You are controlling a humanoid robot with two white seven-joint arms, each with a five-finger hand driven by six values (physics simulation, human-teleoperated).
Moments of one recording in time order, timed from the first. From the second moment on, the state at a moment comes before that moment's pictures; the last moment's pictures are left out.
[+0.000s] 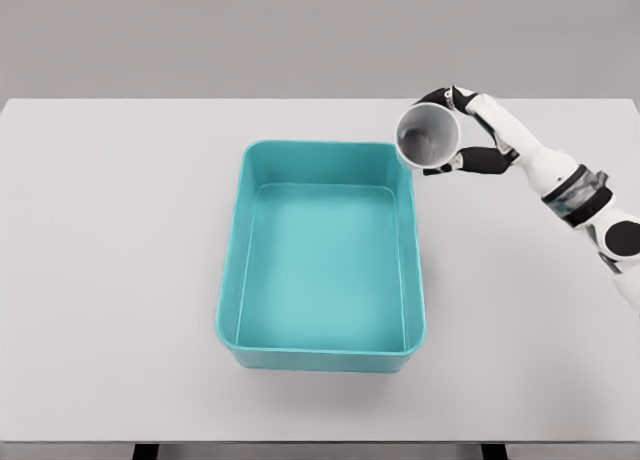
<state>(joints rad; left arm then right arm) 0.03 0.00 -0.02 -0.06 0.01 -0.04 -0.09 -0.59 -0.67 0.72 -1.26 -0.26 -0.61 0.10</state>
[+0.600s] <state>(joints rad) 0.03 0.00 -0.02 -0.06 0.01 -0.04 -0.09 -0.73 -0.62 0.86 -1.26 -0.14 -0.61 0.10</state>
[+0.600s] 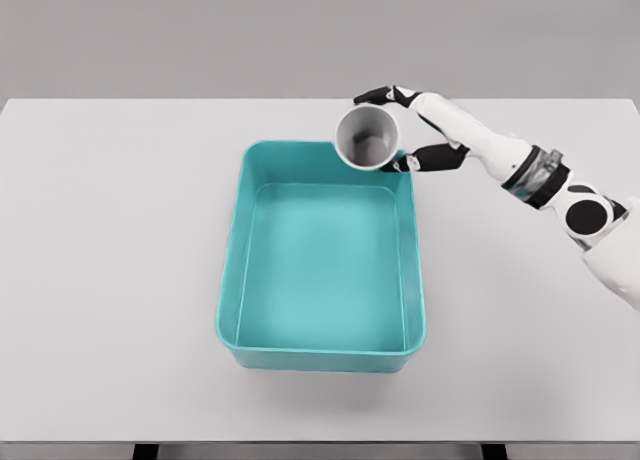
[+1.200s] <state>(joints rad) 0.03 0.00 -0.02 -0.06 0.01 -0.04 -0.09 -0.88 -0.82 0.98 -1.24 -0.13 -0.61 0.11</state>
